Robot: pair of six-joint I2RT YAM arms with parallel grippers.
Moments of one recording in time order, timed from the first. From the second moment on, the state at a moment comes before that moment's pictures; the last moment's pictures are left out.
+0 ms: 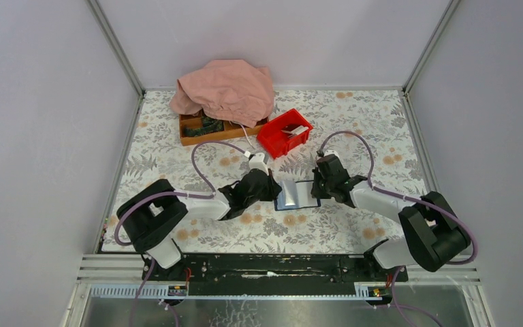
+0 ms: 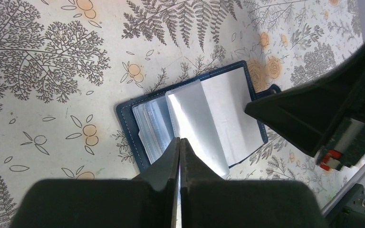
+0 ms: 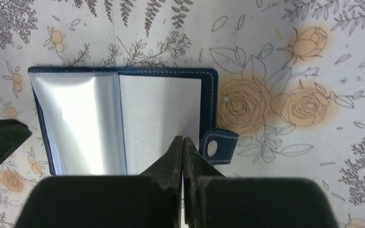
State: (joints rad) left arm -0.90 1.62 0.65 0.43 -0.18 -0.81; right arm 0.54 1.42 0.61 -0.12 0.07 0.50
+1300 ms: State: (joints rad) left arm -0.90 1.59 0.59 0.48 -0.08 -0.87; right arm 0.54 1.33 0.54 -0.17 0.11 0.49
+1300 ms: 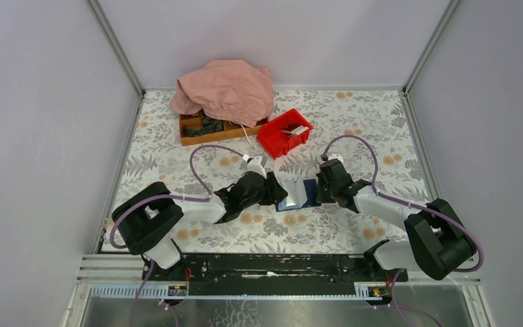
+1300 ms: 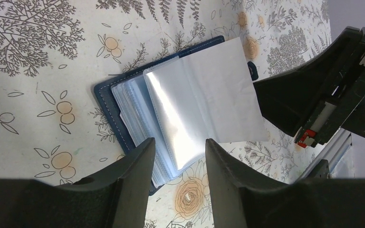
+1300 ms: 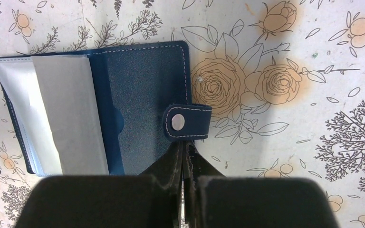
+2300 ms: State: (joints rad) left arm -0.90 1.68 0.65 0.49 -0.06 -0.85; right arm 0.54 1.34 0.54 -0.14 0.11 0.49
